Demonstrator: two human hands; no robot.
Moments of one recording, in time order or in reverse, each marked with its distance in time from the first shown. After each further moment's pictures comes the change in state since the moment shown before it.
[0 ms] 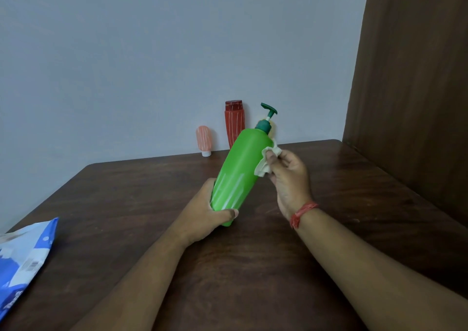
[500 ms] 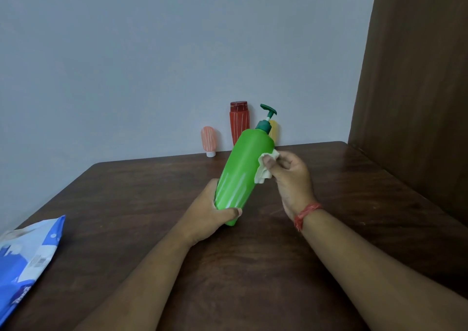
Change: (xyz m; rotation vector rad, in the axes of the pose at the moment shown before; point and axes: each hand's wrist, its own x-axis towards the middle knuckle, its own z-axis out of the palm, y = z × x) left_hand 0.001 0.000 0.001 -0.044 0.021 -0.029; right_hand 0.001 0.000 0.001 -0.204 -0.022 -0.044
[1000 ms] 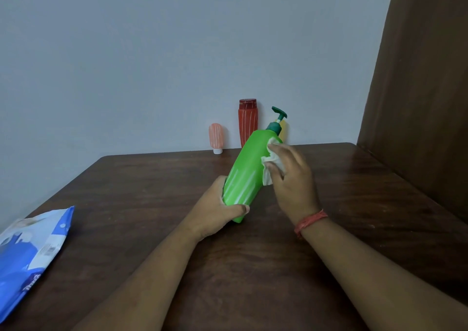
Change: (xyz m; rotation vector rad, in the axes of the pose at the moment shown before) left_hand 0.003 -0.002 0.000 -0.004 0.021 -0.014; right_hand -0.009 0.001 0.000 -0.806 -0.039 -0.726
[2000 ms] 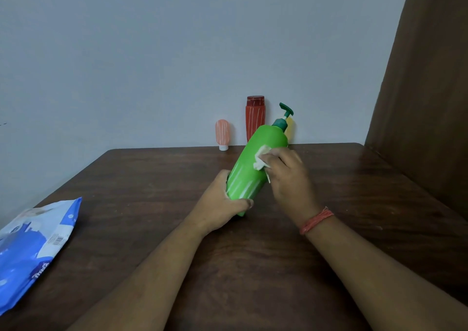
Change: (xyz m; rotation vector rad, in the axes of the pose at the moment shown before) left_hand 0.001 -0.002 -0.001 -0.010 0.064 0.004; right_hand 0.000 -0.002 0.011 -0.157 -0.106 -0.245
